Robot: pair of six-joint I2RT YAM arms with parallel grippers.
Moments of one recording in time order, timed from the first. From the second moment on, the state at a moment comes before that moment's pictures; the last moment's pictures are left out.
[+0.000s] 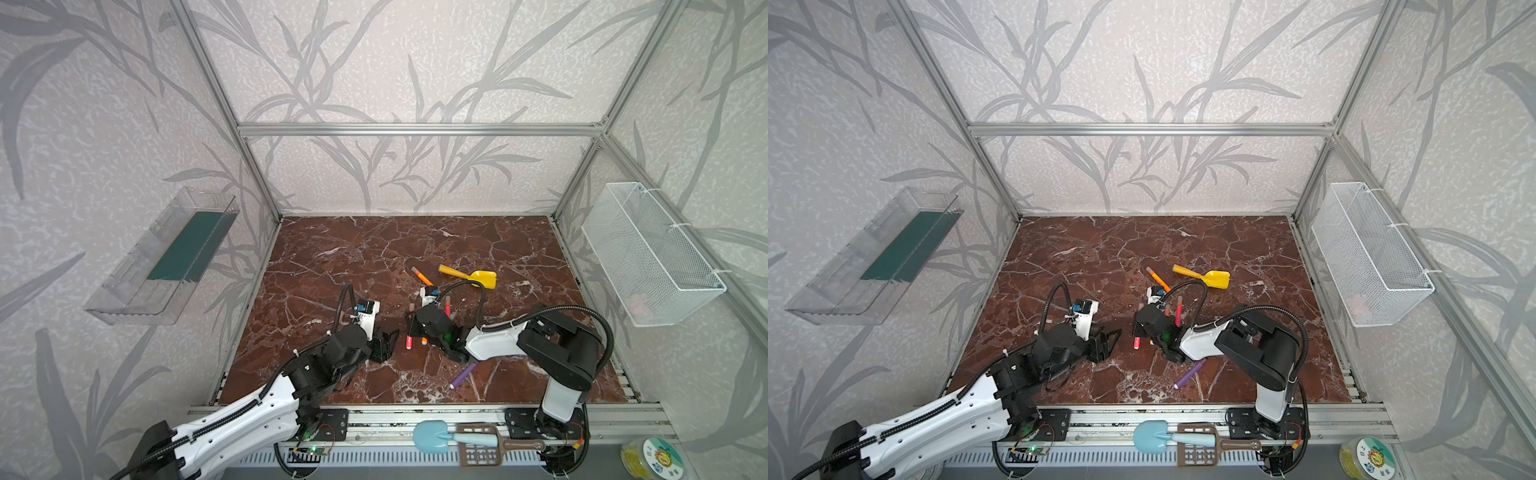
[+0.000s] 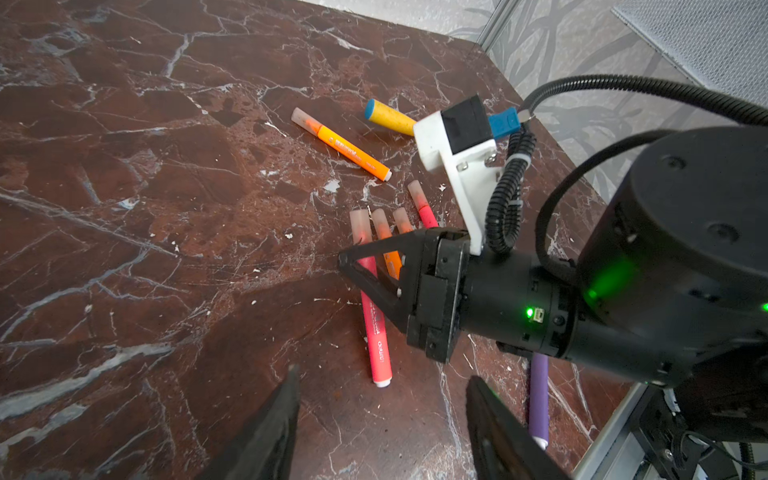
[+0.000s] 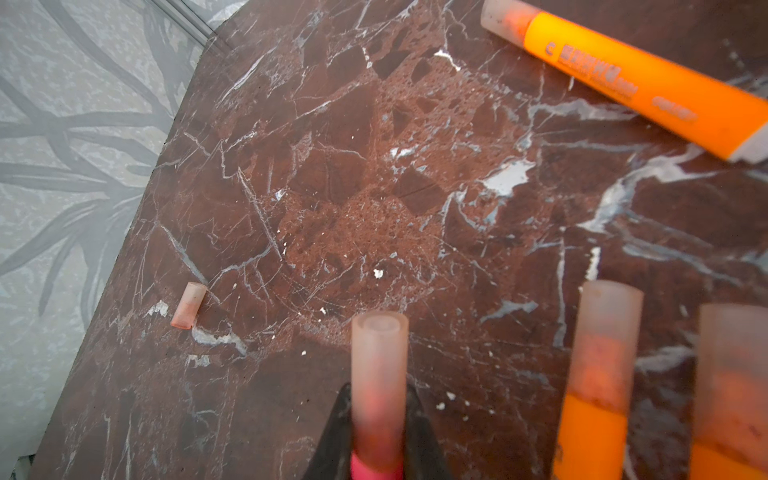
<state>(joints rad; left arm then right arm) -0.90 0.71 0.37 -0.17 -0.17 -0.55 0.98 1.81 0.74 0.48 0.27 0.89</state>
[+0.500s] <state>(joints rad) -0.96 0.88 0.43 -0.20 -0.21 -0.55 0.96 1.74 0.71 0.40 0.34 0.83</state>
